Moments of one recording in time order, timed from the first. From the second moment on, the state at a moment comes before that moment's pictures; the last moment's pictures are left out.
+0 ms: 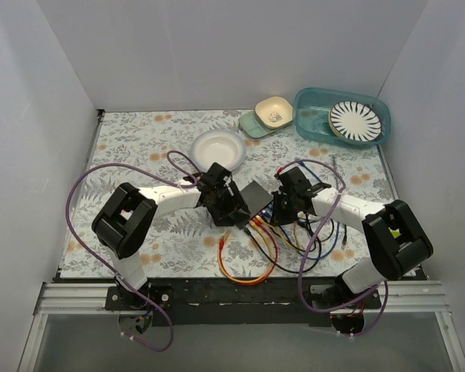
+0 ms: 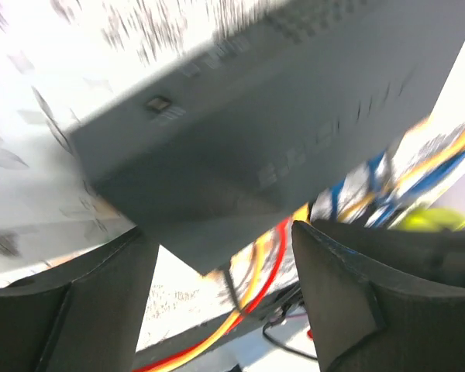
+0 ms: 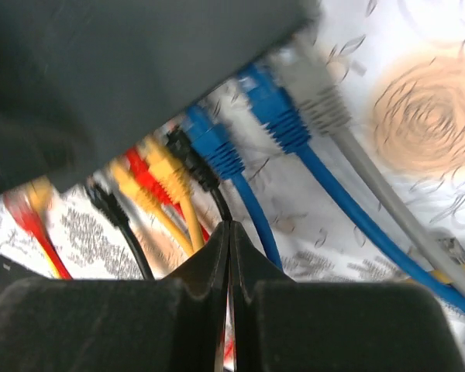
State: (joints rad) left arm -0.69 1.77 1.01 -0.31 0.23 -1.16; right arm 0.57 1.52 0.80 -0.39 -0.22 0.52
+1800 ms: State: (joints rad) left arm -0.56 1.81 1.13 -0.49 0.17 -1.07; right arm 0.73 1.58 0.80 -0.35 -0.23 0.68
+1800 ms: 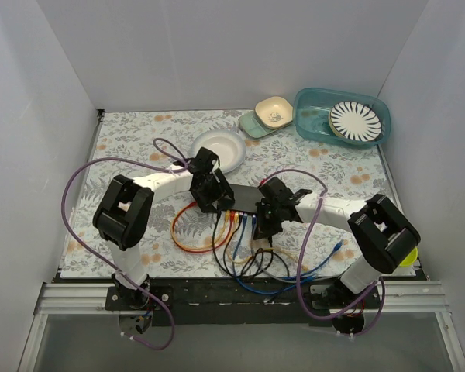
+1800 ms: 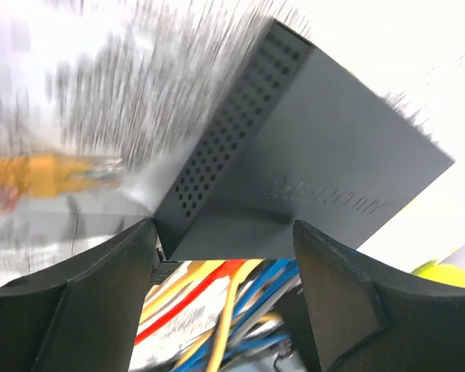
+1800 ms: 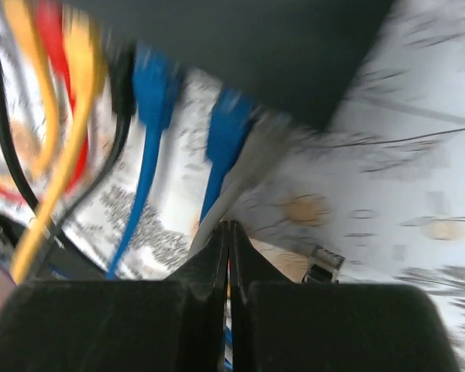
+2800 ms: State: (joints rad) left arm -0.52 1.24 0.76 -0.51 0.01 -1.13; right arm 0.66 1.71 0.99 -0.48 -0.21 0.55
